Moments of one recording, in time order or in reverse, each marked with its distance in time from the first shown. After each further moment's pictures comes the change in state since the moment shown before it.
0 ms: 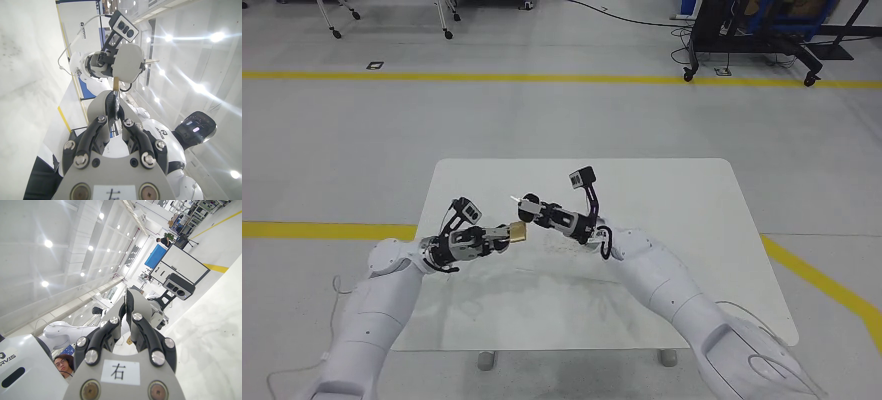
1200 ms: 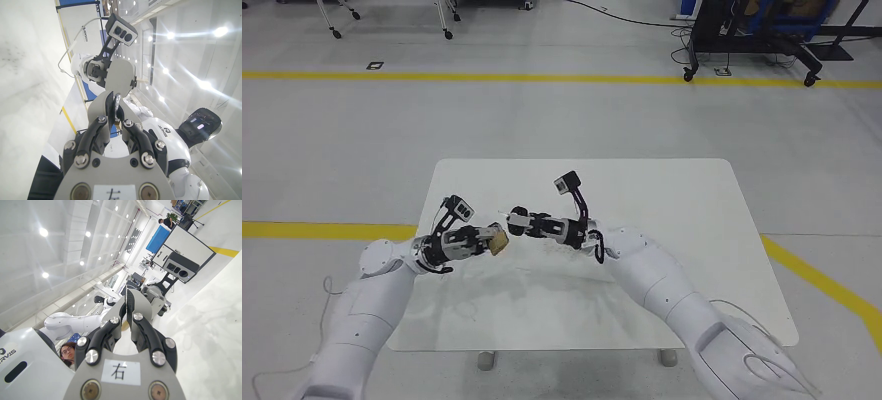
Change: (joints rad) left arm 0.003 0.050 0.030 -0.017 -0.060 -0.060 0.032; right arm -0.002 -0.026 0.025 -0.008 -0.036 0.038 0.147
